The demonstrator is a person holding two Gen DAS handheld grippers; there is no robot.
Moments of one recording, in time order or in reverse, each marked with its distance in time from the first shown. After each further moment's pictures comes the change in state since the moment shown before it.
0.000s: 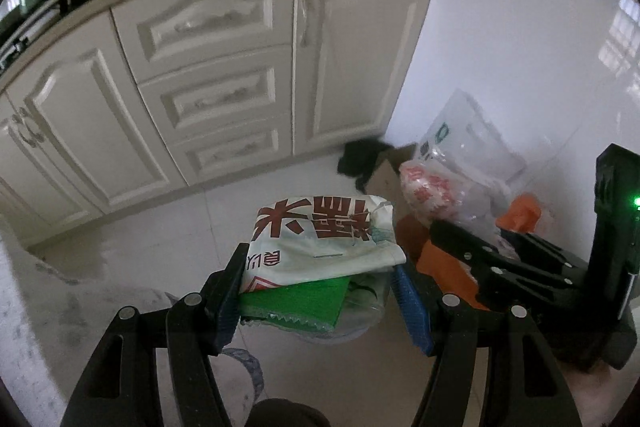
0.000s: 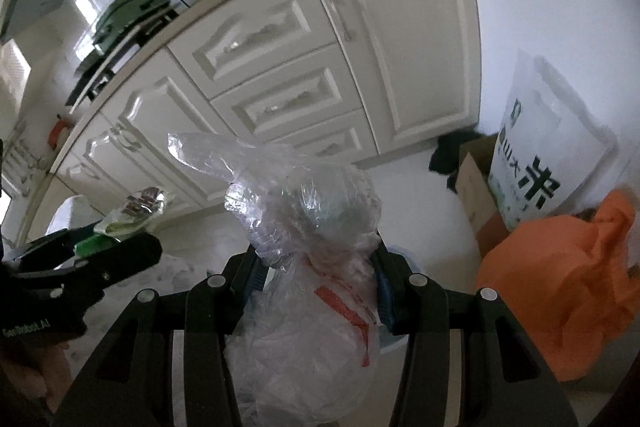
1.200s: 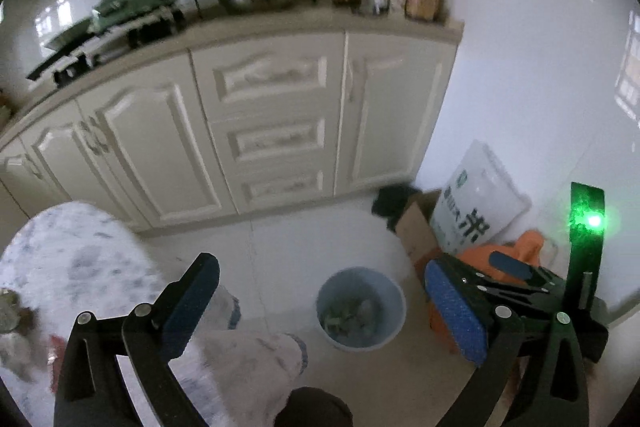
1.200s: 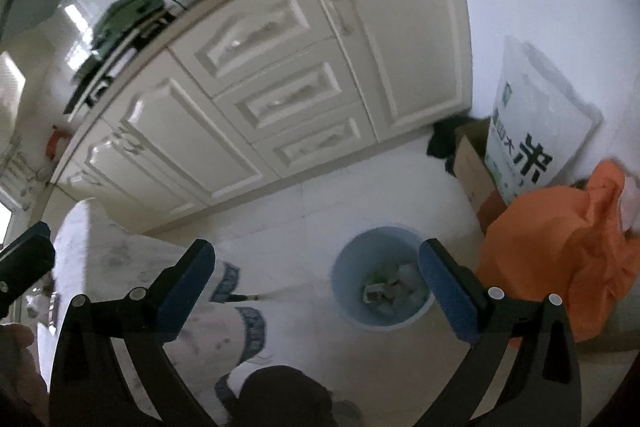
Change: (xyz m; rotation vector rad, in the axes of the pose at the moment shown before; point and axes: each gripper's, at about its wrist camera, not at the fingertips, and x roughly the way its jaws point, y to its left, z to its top) left arm -0.132 -0.003 -0.081 -0.071 -0.234 0.119; right arm -0.054 0.054 -0.018 0.017 -0.031 -0.015
